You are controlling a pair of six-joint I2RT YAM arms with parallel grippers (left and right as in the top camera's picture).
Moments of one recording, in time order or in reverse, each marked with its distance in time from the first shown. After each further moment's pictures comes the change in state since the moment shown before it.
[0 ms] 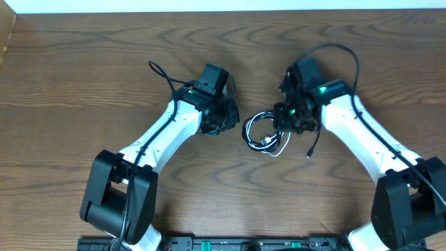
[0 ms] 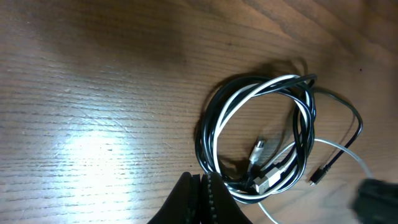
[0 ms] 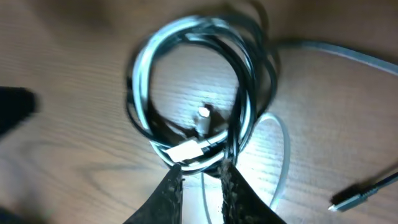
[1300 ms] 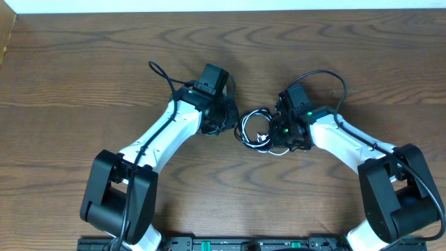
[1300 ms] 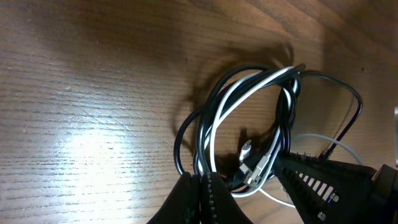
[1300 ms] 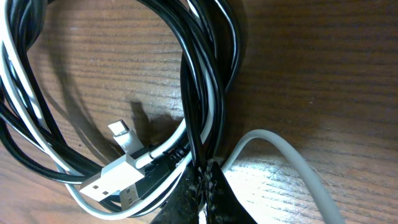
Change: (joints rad) left arm 0.000 0.000 0.000 -0.003 0.000 0.000; right arm 0.037 0.052 -0.247 0.329 0.014 0.060
